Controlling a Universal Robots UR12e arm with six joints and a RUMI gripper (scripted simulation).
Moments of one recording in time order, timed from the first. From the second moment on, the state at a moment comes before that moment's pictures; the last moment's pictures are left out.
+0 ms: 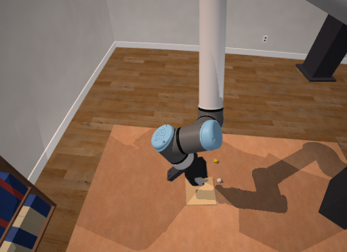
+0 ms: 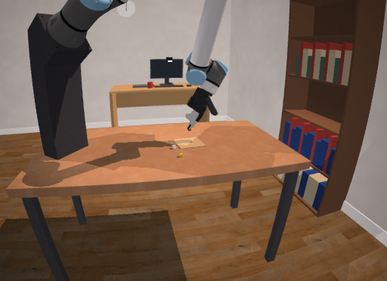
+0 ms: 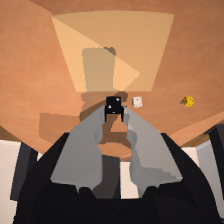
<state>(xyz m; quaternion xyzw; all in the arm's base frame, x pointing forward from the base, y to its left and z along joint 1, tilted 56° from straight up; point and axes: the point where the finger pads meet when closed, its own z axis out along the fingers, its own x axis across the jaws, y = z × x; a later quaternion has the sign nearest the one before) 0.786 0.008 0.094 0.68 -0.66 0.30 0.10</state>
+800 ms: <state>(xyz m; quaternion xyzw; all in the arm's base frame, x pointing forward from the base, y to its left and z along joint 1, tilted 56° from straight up) 0.790 0.008 0.091 0.68 -0.68 0.27 0.13</state>
